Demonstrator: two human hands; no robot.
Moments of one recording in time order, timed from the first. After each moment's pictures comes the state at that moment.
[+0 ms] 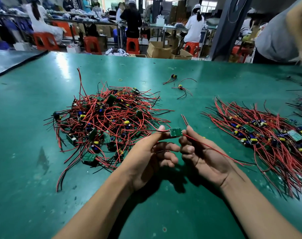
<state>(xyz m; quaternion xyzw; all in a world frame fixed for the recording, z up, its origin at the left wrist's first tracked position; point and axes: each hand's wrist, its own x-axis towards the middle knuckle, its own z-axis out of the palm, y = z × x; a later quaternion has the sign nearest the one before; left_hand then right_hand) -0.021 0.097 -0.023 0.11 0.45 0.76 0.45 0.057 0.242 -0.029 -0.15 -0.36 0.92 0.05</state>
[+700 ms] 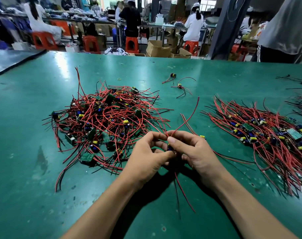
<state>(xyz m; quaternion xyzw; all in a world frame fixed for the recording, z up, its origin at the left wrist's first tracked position) -0.022 0.101 -0.050 0.25 0.63 0.69 0.25 0.054 0.226 -0.045 -0.14 -0.57 0.80 0.12</state>
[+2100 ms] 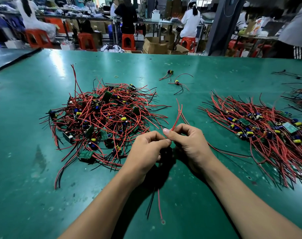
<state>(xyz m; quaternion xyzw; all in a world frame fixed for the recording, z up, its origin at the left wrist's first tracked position) -0.027 0.111 -0.050 0.19 0.63 0.69 0.29 0.032 0.233 -0.057 -0.19 -0.61 0.74 0.22</state>
